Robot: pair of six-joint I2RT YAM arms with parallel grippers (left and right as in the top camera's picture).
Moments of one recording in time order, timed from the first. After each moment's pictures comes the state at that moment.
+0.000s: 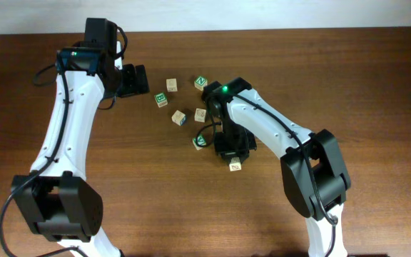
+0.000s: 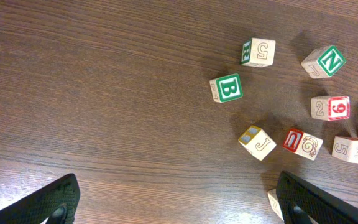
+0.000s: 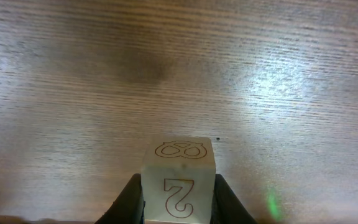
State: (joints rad) left arm -0.06 1.87 1.81 -1.13 -0.01 -0.25; right arm 0.56 2.15 1.71 -1.42 -0.12 0.45
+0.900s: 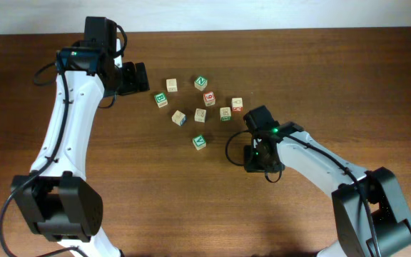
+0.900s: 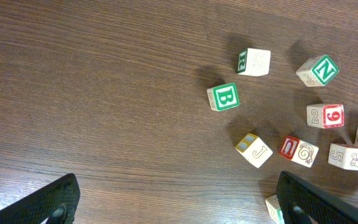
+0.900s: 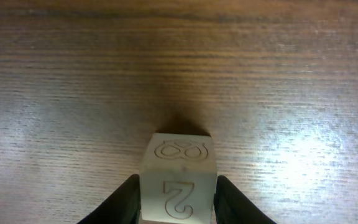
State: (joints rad) left arm -0.06 1.87 1.81 -1.10 -0.01 -0.25; right arm 0.42 1.72 1.00 -0.74 -0.05 0.45
